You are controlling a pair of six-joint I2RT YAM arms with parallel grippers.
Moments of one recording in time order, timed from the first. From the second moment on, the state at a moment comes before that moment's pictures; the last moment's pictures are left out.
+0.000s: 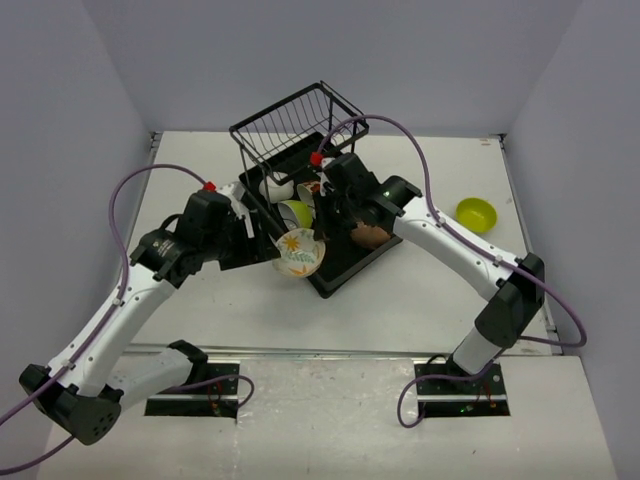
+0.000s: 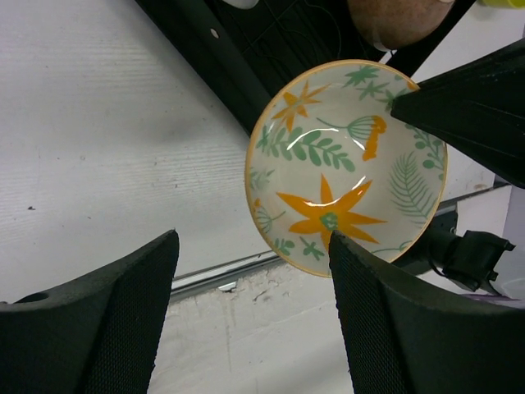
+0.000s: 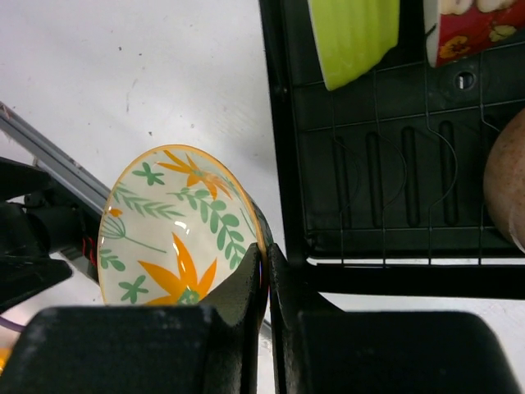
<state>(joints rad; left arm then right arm) -0.50 1.02 1.13 -0.92 0.13 -0.67 0.79 1.64 1.61 -0.83 -0.12 0.43</state>
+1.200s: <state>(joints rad) -0.56 1.05 1.07 -0.80 0.08 -0.73 0.88 1.70 1.82 -0.97 -0.06 0.41</state>
